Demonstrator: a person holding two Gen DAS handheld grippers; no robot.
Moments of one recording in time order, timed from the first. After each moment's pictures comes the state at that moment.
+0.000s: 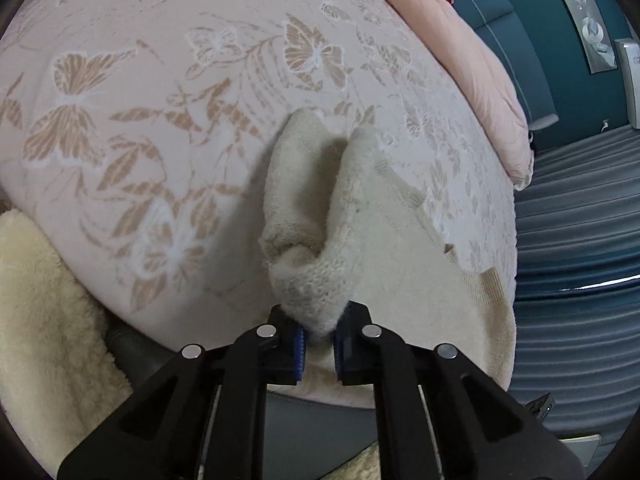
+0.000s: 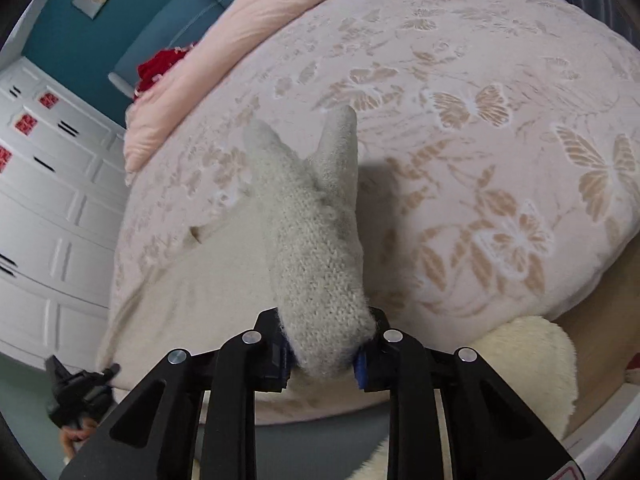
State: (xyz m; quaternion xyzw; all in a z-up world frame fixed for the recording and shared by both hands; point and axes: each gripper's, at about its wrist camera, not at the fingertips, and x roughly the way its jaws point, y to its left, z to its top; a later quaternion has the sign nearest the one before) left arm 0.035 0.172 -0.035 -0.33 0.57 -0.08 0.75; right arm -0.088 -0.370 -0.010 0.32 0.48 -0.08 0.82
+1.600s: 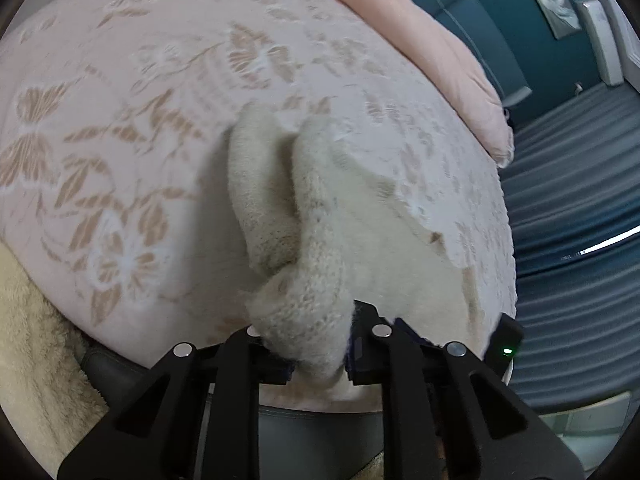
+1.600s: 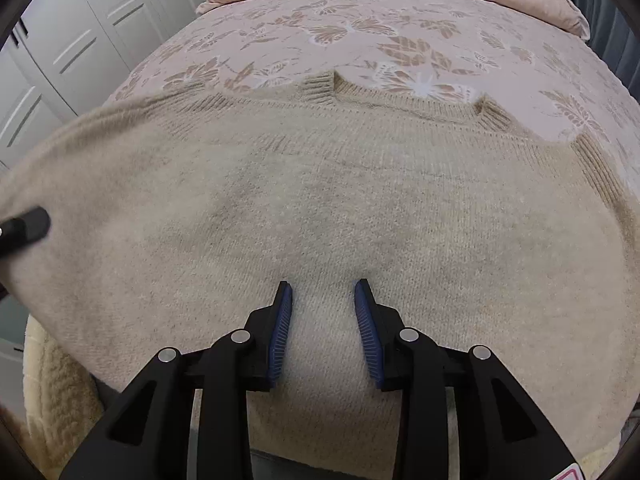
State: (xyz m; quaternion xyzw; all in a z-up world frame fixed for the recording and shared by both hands) left arm 0.033 0.120 -0.007 -0.28 0.52 -0.15 0.80; right arm 0.011 -0.141 -0.070 0.05 0.55 0.06 0.83
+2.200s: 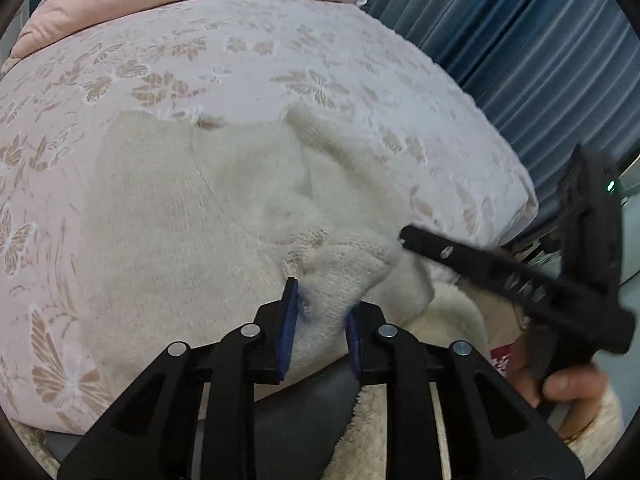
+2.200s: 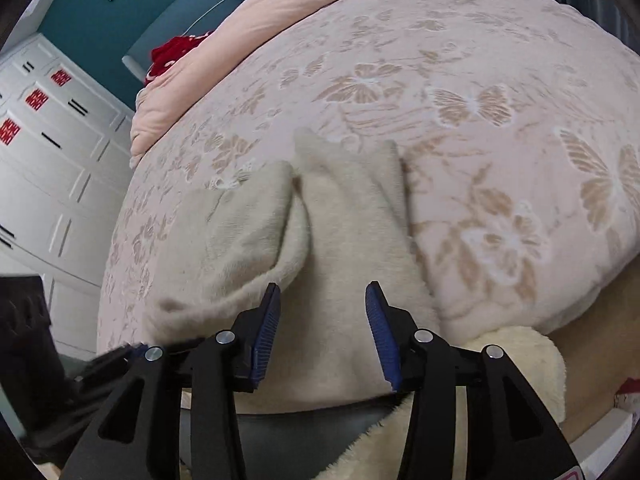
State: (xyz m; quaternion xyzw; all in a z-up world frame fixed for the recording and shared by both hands) left arm -0.040 -0.173 -0.014 0.04 0.52 -0.36 0.77; right arm -0.112 -0.382 -0.011 0.32 0.46 -0.05 0.83
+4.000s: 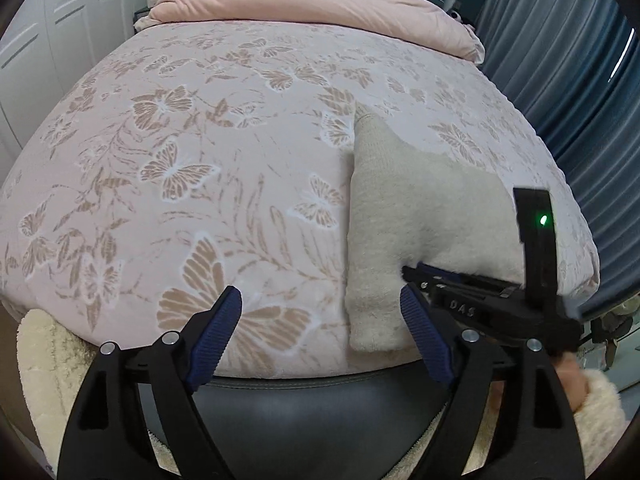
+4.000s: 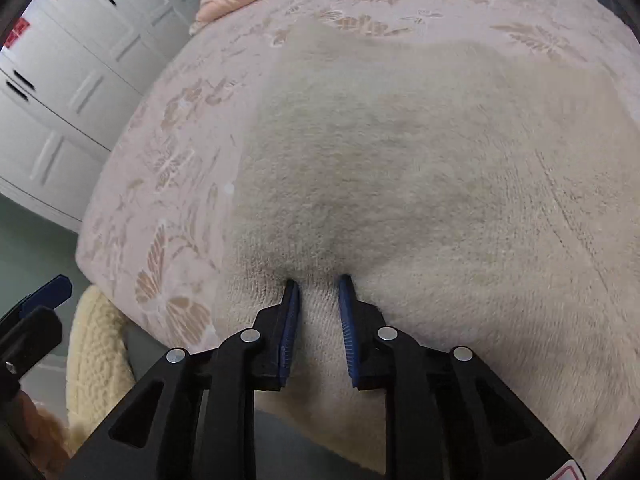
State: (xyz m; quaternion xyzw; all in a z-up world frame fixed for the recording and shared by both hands) left arm -0.038 -0.015 0.010 -0.03 0.50 -0.16 0.85; right arm -0.021 -0.244 -0.062 0.18 0.54 0.11 0.81
